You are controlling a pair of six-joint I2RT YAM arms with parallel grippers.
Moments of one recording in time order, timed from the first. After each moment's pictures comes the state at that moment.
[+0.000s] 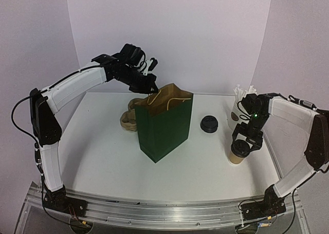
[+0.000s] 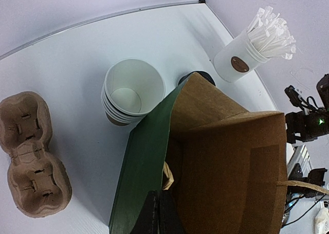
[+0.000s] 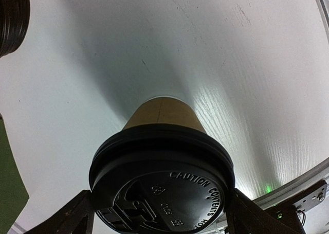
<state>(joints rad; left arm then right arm) -0.71 1.95 2.03 -0.80 0.21 -0.31 0.25 1.52 1.14 -1.12 -0.06 0.81</state>
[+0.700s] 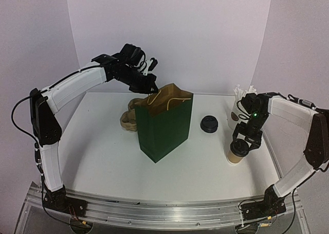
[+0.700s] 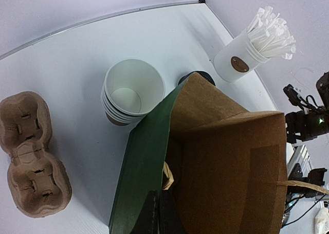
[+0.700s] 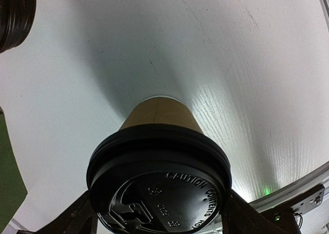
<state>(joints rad) -0.71 1.95 2.03 -0.80 0.21 -0.31 0.25 1.53 1.15 -1.12 -0.06 0.78</state>
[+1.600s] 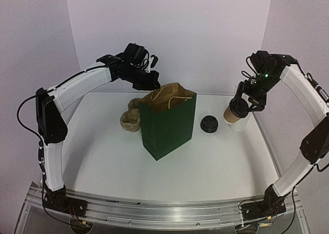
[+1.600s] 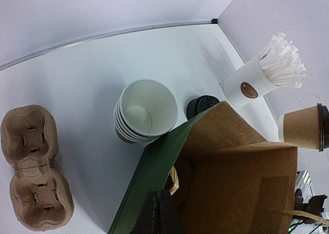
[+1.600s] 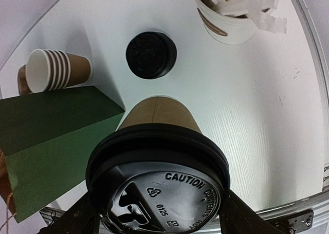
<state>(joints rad) -0.71 2.02 2.10 -0.75 0.13 -0.38 0.25 1.60 1.80 -1.38 -0.13 0.66</state>
